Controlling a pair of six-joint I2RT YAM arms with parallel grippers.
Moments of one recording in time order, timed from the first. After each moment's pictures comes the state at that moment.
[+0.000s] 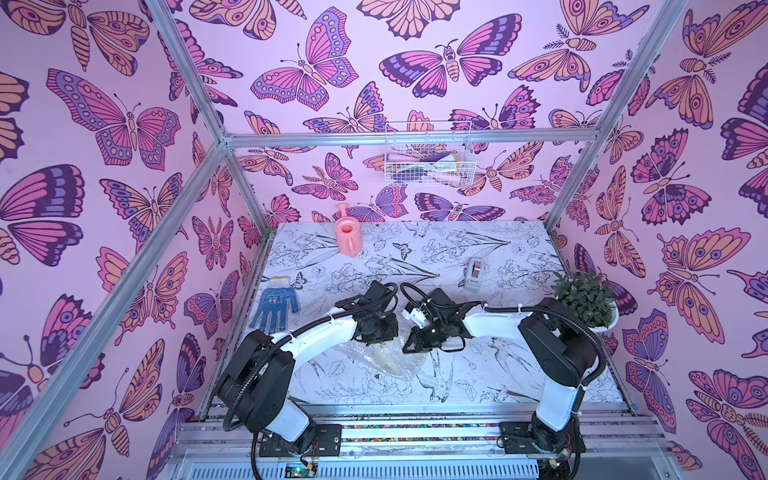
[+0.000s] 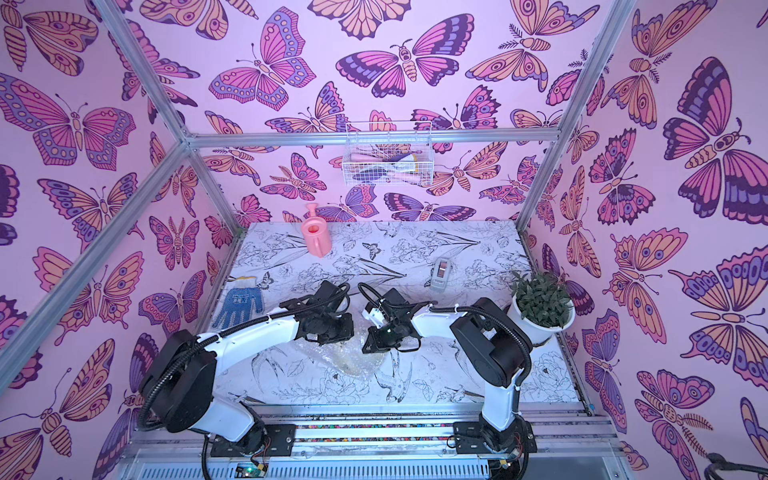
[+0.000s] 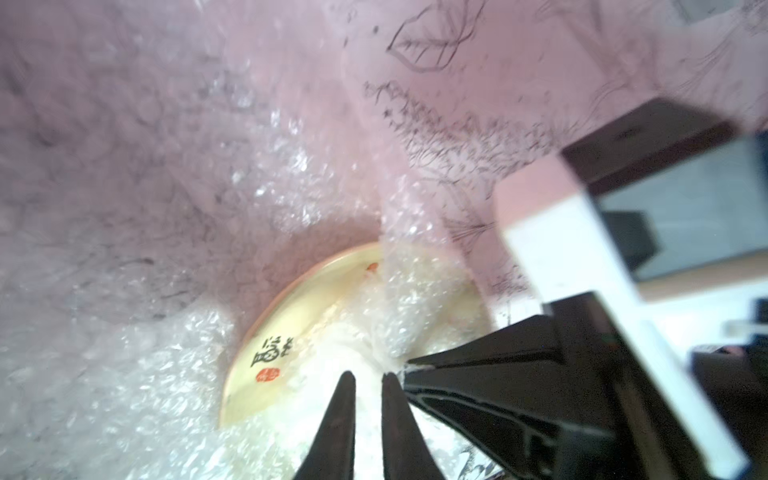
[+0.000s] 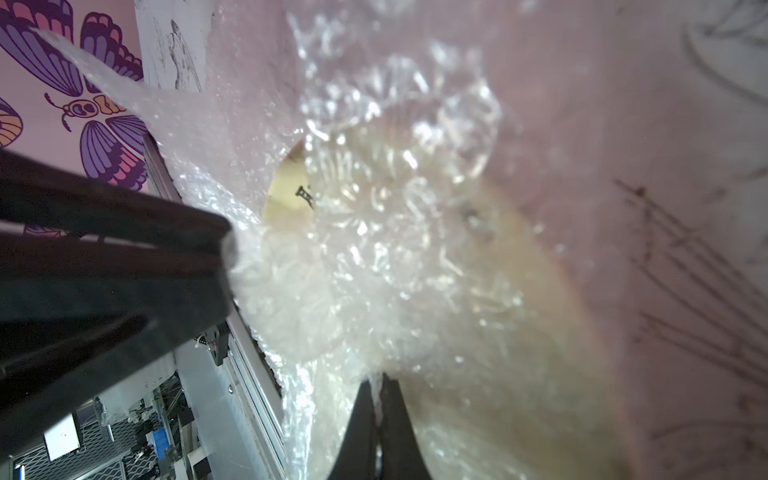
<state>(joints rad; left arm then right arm) -0.65 1.53 0.96 -0.53 0.16 -0.73 0.74 1.85 0.96 -0.19 -0.65 0.49</state>
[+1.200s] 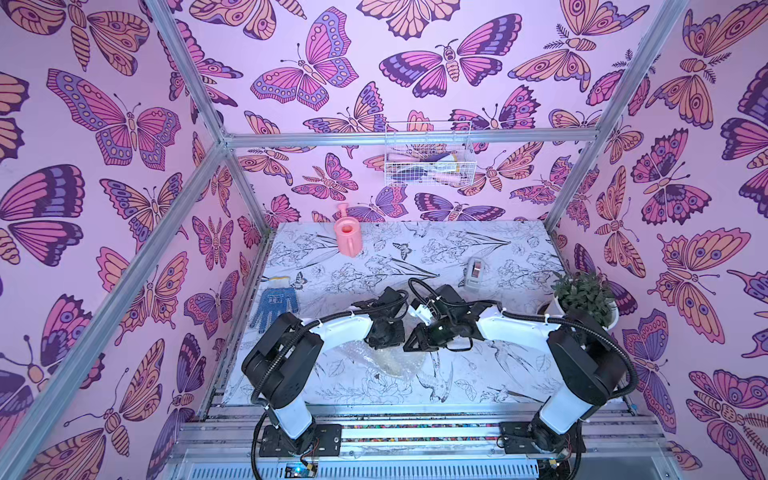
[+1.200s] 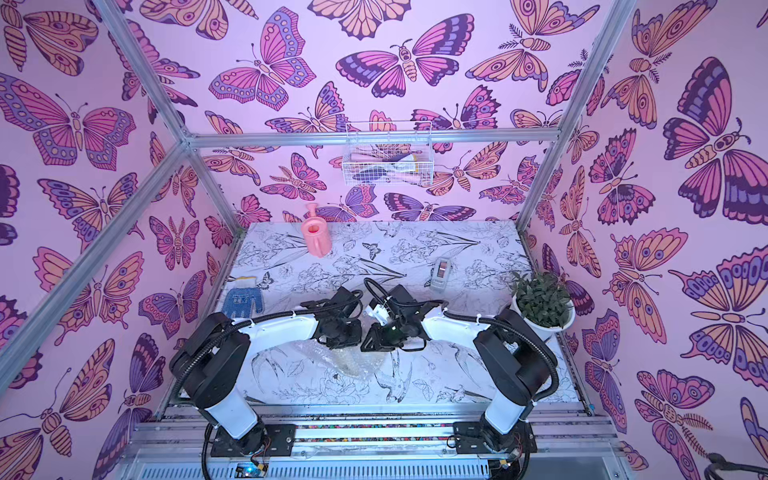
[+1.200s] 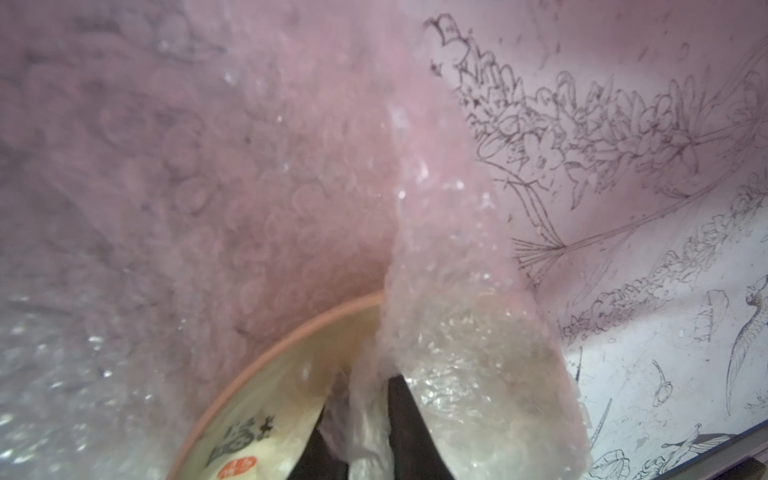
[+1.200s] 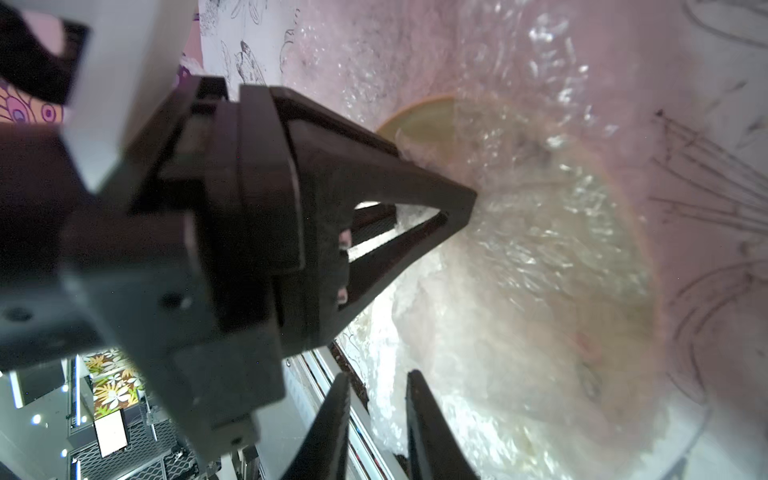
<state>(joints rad) -0.70 1.71 0.96 -0.48 0.13 -0.77 0.72 1.68 0.91 -0.22 -0.69 0.63</state>
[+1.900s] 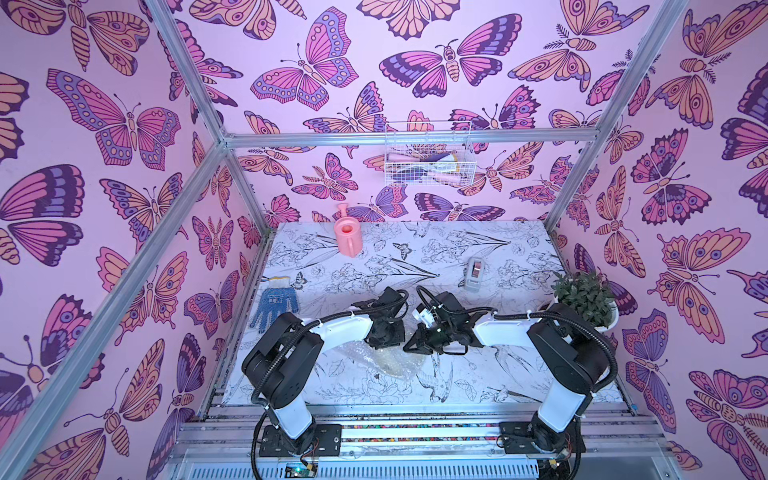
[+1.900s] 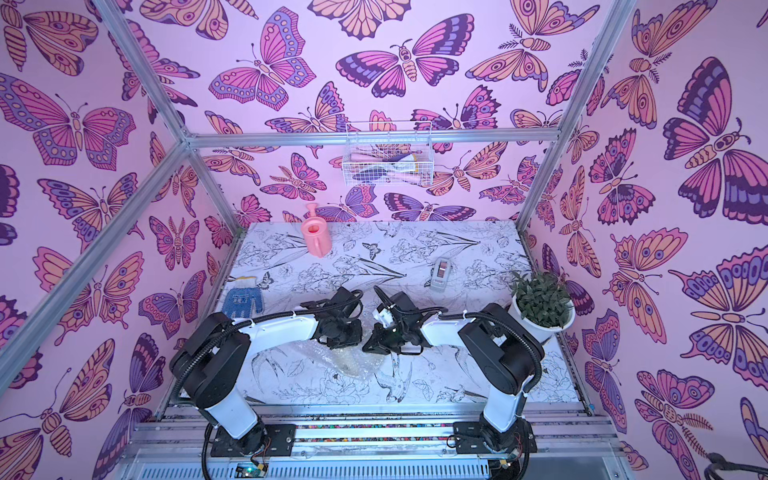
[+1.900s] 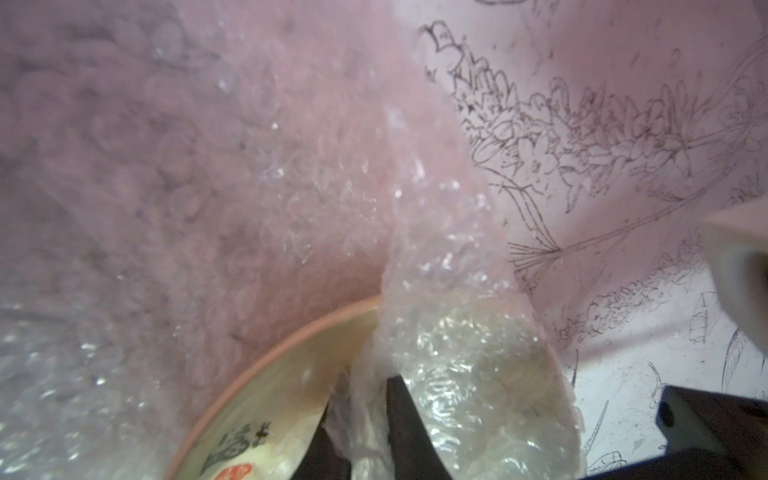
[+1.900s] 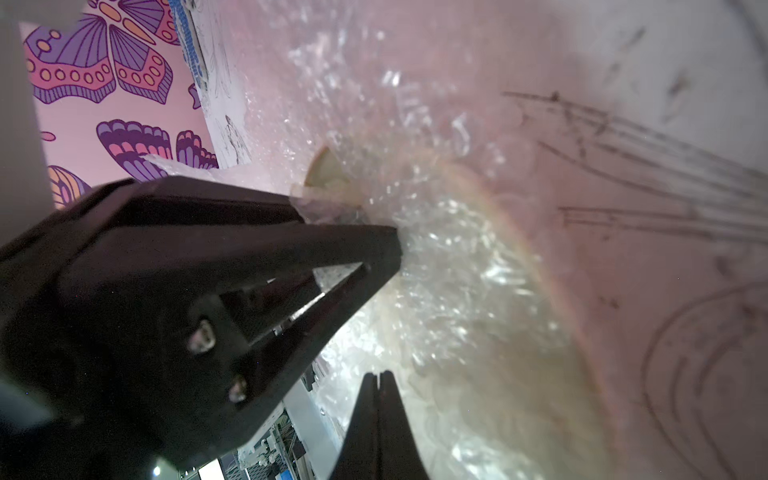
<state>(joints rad) -0.70 1.71 0.96 -0.46 0.13 -0.77 0.72 1.78 0.82 0.05 -0.71 0.90</state>
